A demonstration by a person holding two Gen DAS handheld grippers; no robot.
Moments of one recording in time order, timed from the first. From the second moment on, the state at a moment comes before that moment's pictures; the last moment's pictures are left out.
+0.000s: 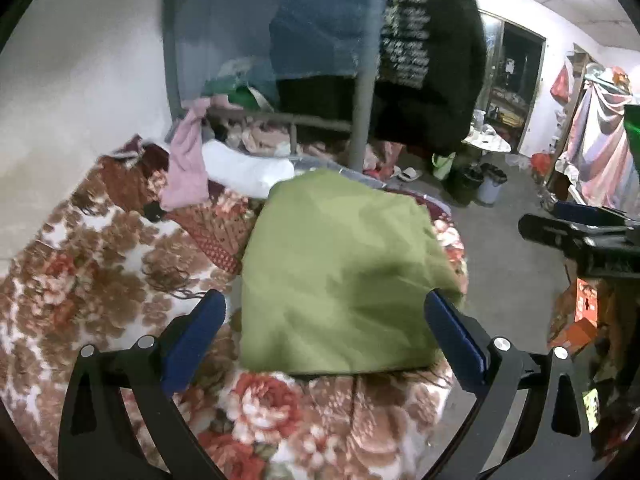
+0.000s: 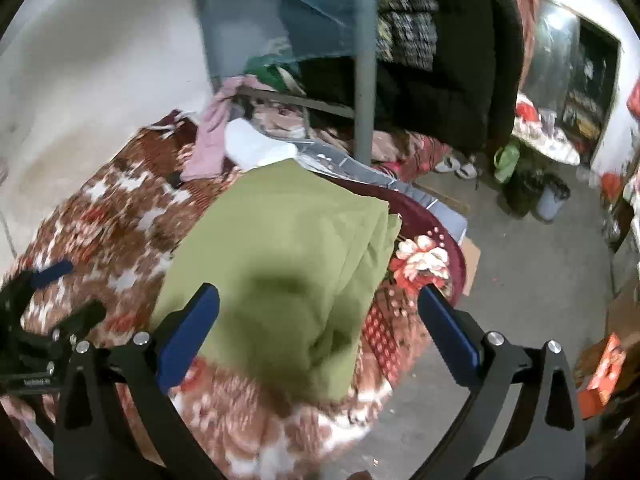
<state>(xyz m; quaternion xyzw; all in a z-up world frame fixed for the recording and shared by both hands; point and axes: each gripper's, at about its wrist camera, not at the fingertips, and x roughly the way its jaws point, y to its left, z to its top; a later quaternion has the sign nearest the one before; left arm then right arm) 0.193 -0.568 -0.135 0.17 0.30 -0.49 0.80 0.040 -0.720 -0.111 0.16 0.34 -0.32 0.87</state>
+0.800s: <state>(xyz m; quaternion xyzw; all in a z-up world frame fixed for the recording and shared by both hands) 0.108 -0.510 -0.039 0.16 0.28 -0.47 0.82 -0.040 -0.675 -0.043 0.17 0.34 -0.27 0.88</state>
